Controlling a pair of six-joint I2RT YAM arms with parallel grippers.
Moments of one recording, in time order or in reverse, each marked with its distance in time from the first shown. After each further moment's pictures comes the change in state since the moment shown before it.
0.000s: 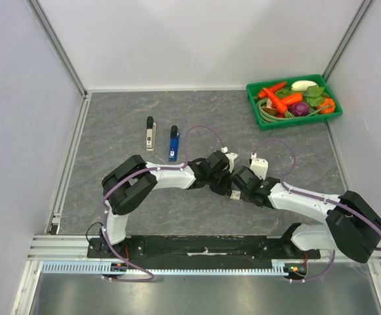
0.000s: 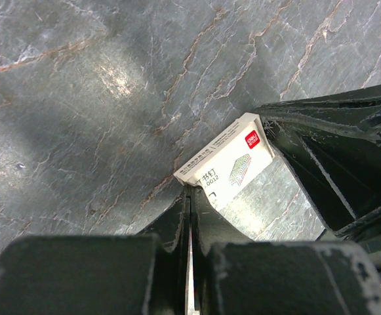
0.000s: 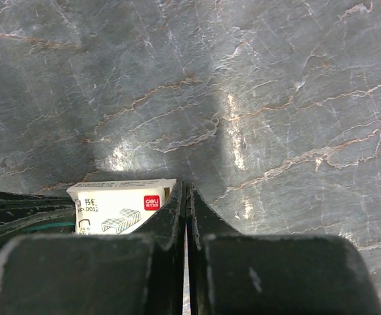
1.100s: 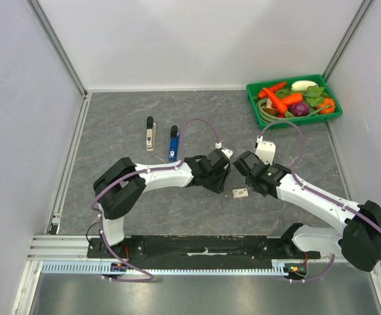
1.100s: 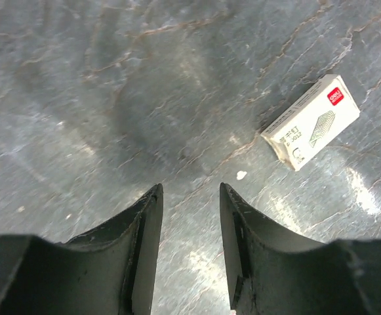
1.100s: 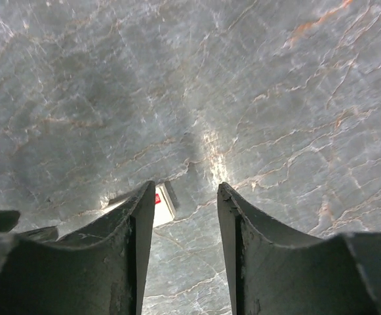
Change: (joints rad) left arm -0.014 -0.076 0.052 -0.252 -0.254 0.042; right arm -0.049 -0.079 0.213 -0.236 0.143 -0.065
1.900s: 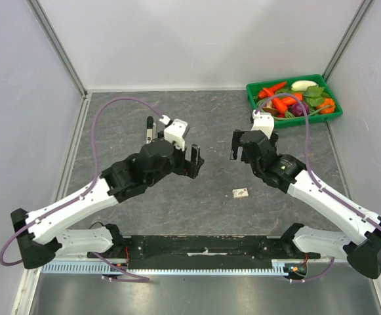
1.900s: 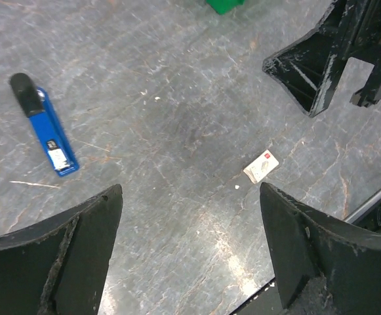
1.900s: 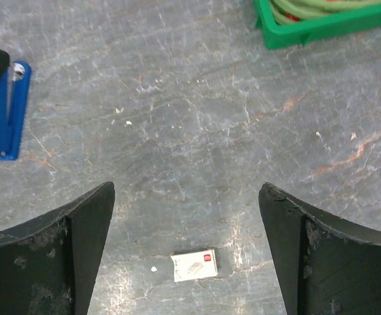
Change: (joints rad) left arm 0.003 -0.761 -0.090 -0.143 -0.299 0.113; right arm -0.009 -0.072 0.219 0.174 0.006 -0.343
